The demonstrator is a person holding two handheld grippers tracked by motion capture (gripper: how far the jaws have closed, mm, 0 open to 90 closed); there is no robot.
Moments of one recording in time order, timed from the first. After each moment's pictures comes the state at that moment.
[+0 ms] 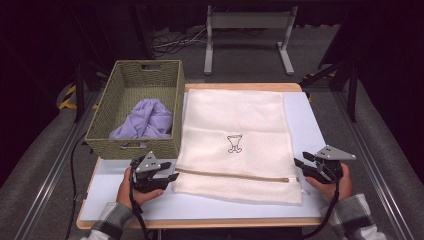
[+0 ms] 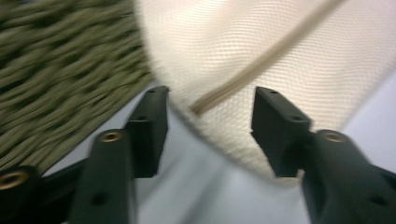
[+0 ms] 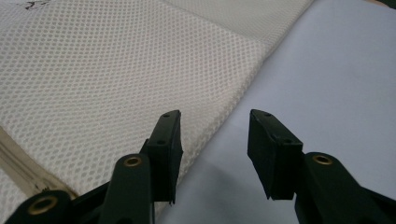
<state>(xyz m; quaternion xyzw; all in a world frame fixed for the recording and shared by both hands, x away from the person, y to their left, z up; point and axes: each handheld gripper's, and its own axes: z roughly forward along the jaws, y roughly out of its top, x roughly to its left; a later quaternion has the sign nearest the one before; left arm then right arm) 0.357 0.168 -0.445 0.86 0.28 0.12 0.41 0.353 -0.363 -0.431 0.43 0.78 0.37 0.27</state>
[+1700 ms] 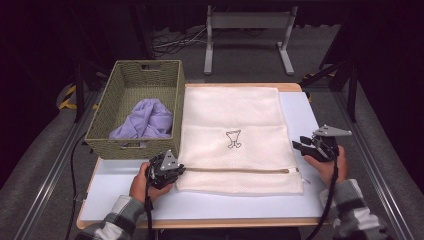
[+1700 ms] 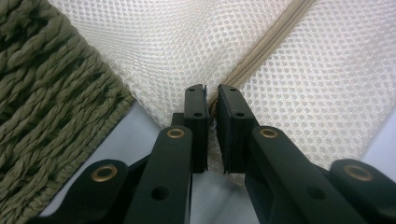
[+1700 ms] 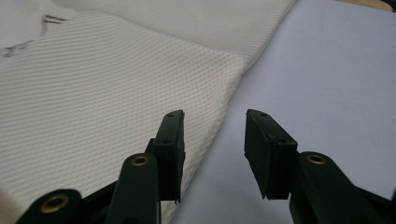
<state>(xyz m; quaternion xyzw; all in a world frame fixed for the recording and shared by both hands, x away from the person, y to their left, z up) 0.367 0.134 -0.450 0.89 0.26 0.16 0.34 0.402 -0.369 -0.413 0.46 0.77 0.38 0.23</state>
